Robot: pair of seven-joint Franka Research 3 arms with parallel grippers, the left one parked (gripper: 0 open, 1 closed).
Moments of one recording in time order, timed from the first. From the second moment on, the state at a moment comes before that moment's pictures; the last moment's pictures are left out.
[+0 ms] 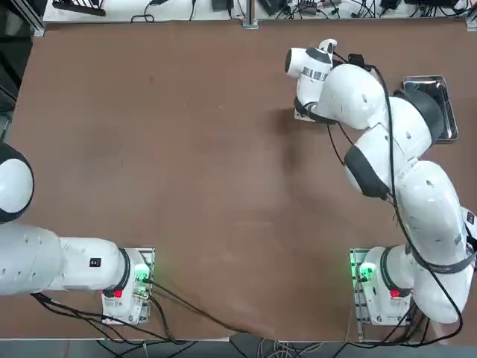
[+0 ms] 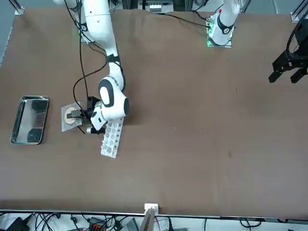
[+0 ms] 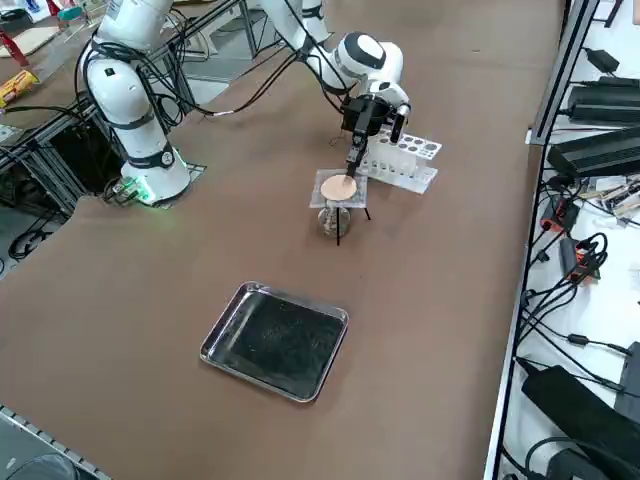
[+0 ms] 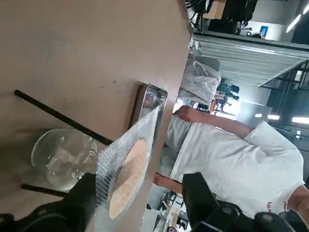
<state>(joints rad) 1.01 0.82 -0.63 -1.67 -0.67 1.73 0.50</state>
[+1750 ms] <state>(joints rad) 1.00 0.59 -0.68 -1.49 -0.27 1.59 0.27</state>
